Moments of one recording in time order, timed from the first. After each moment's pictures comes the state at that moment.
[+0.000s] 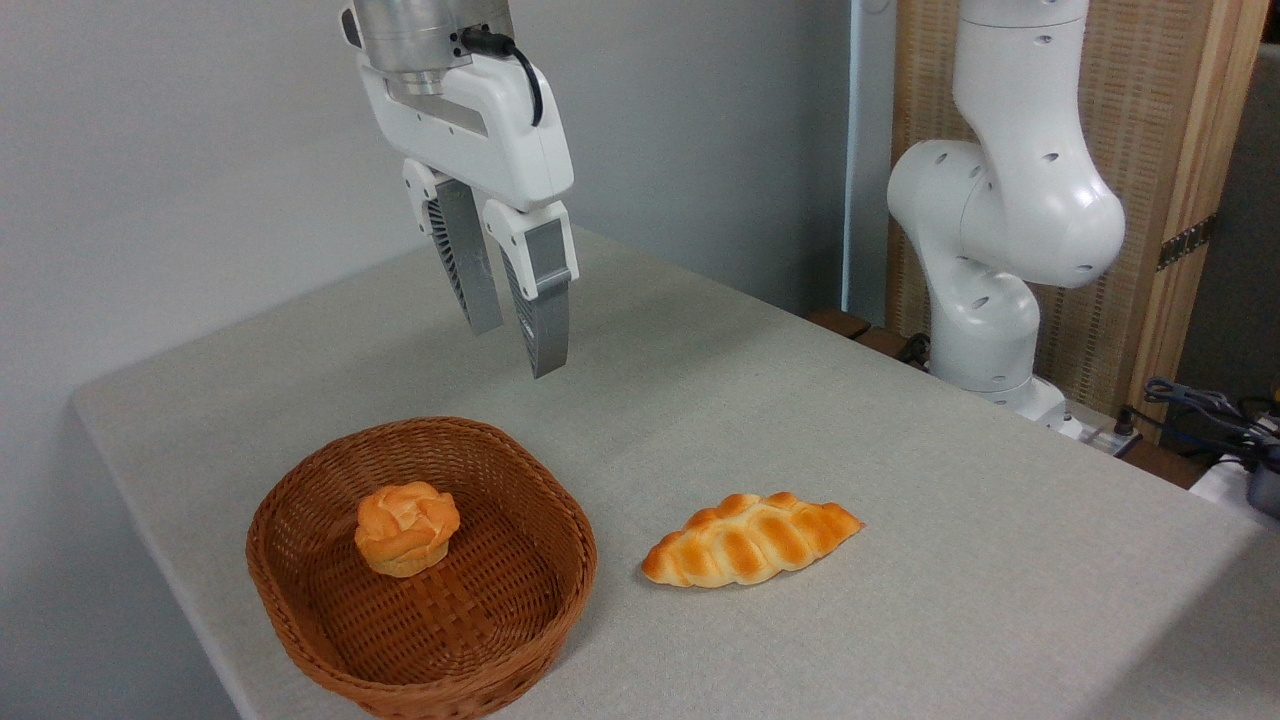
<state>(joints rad) -0.10 -0.02 0.02 -1.60 0.01 1.59 0.74</state>
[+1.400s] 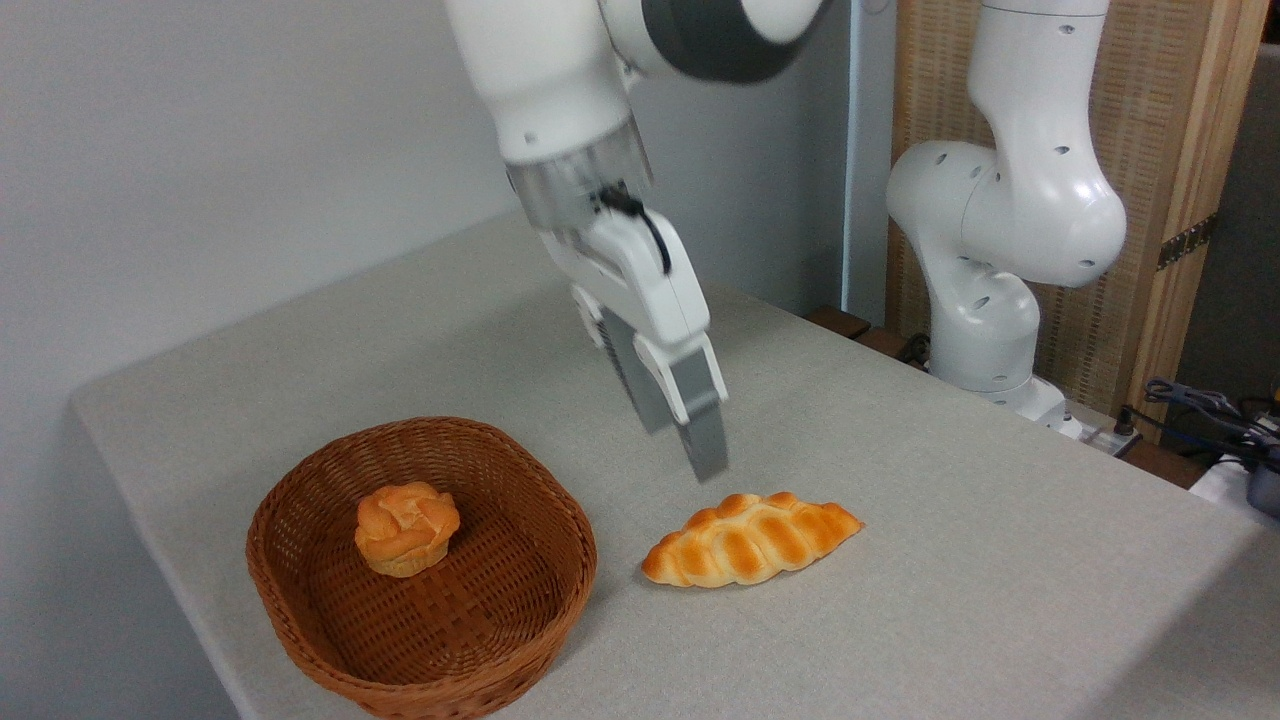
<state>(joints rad) -0.07 -0.18 0.05 -2.05 0.17 1.73 0.98</state>
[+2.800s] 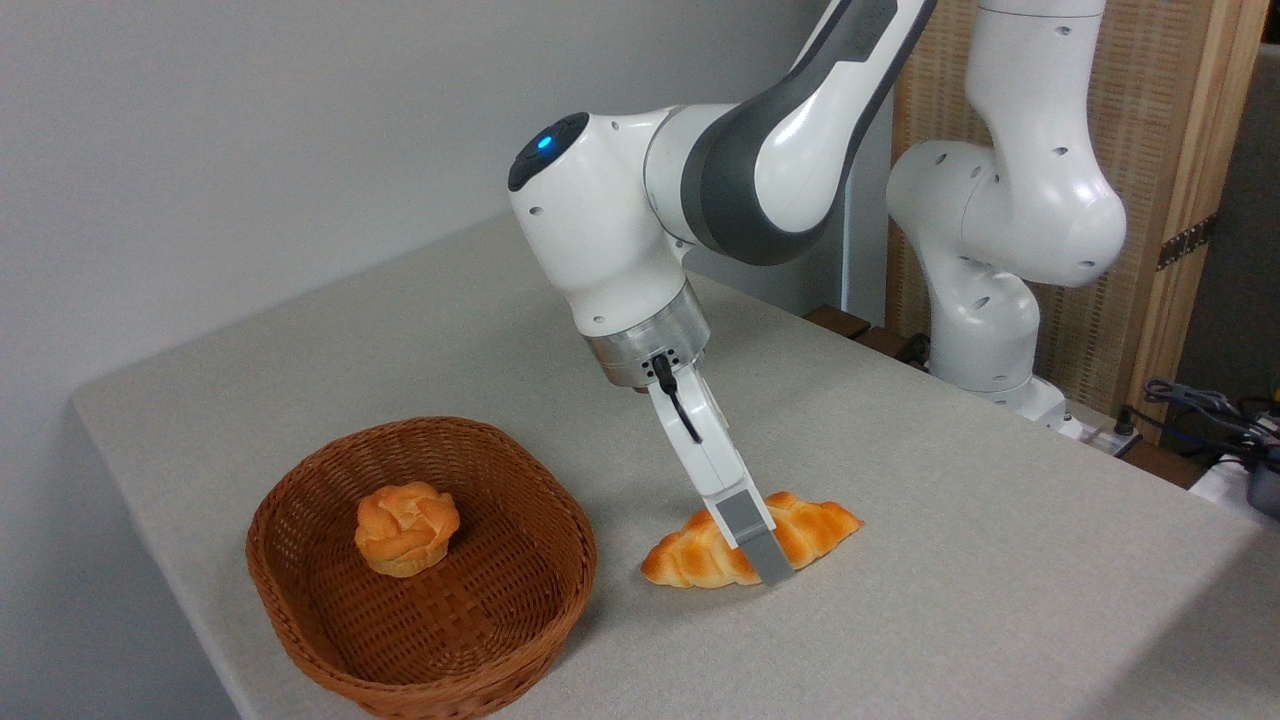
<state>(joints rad) -0.07 -0.15 0.07 -2.31 0.27 1.93 1.16</state>
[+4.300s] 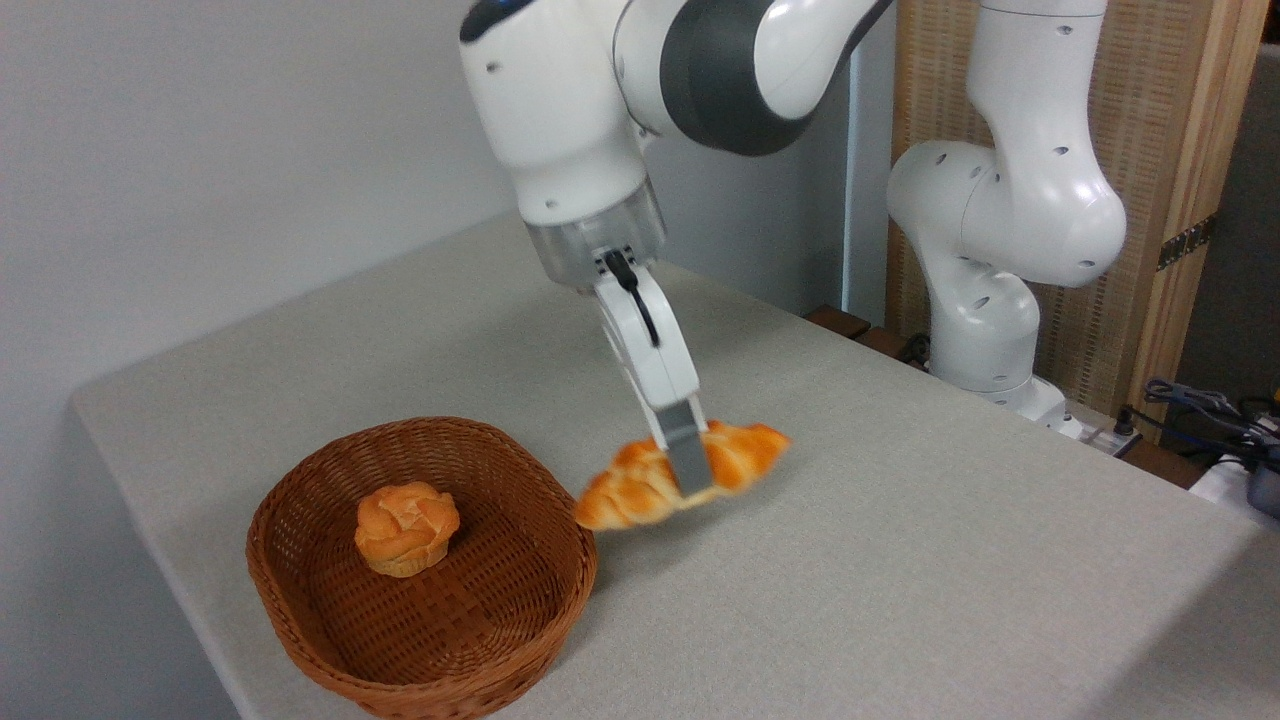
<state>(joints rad) -0.07 -0.16 0.07 -2.08 0.10 1.78 1.15</state>
